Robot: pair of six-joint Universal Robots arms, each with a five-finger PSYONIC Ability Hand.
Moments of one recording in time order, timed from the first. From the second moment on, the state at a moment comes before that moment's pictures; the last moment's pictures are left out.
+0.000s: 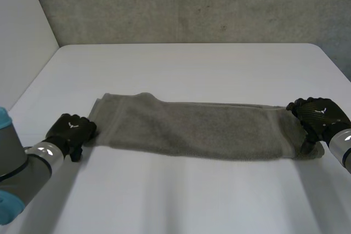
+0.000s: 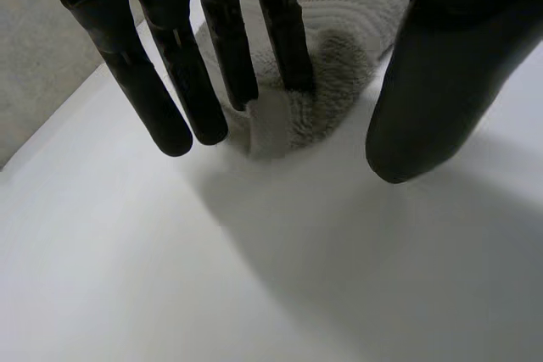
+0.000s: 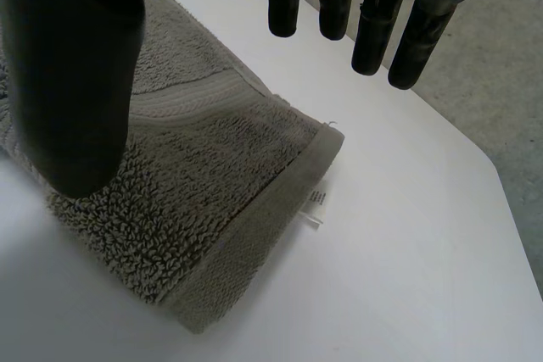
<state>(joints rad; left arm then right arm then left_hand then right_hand) 4.62 -1.97 -1.92 3.44 -1.33 3.79 1.55 -1.27 1.87 -0.21 1.28 2.60 0.99 1.00 1.01 1.01 1.01 0.23 0.25 0.25 0.26 0.02</state>
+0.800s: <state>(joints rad) 4.57 -1.78 -1.92 3.49 -1.33 3.64 1.54 -1.15 1.84 -0.23 1.24 2.56 0.68 0.67 0.67 0.68 0.66 0.54 0.54 0.54 0.54 0.37</state>
